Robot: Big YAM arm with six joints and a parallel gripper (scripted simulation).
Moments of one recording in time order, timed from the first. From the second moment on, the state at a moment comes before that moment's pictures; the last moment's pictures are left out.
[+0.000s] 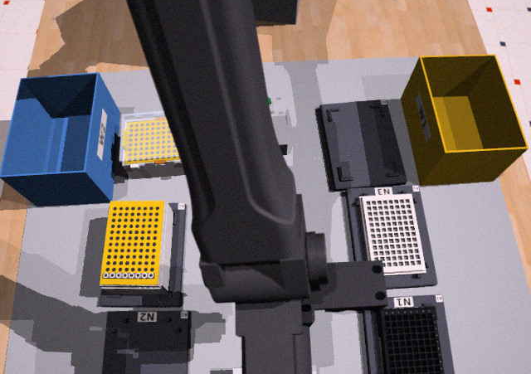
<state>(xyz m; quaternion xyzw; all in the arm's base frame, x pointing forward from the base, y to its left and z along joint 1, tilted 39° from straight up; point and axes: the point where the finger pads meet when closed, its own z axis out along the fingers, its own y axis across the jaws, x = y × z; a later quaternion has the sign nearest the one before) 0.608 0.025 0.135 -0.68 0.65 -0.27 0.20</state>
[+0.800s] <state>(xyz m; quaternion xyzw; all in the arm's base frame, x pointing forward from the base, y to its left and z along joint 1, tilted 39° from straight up) 0.590 0.028 0.158 -0.68 0.65 -0.27 0.20</state>
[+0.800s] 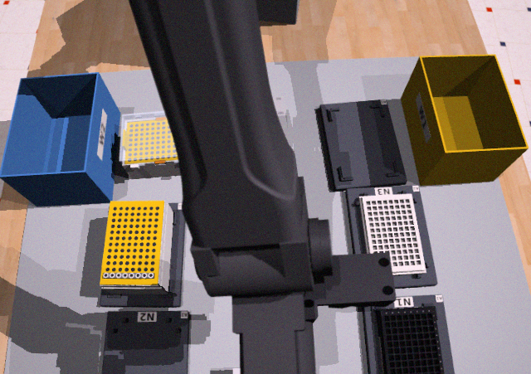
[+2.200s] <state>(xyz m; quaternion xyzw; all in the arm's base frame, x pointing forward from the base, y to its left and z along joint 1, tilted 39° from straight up) 0.589 0.028 0.161 -0.68 0.65 -0.27 0.20</state>
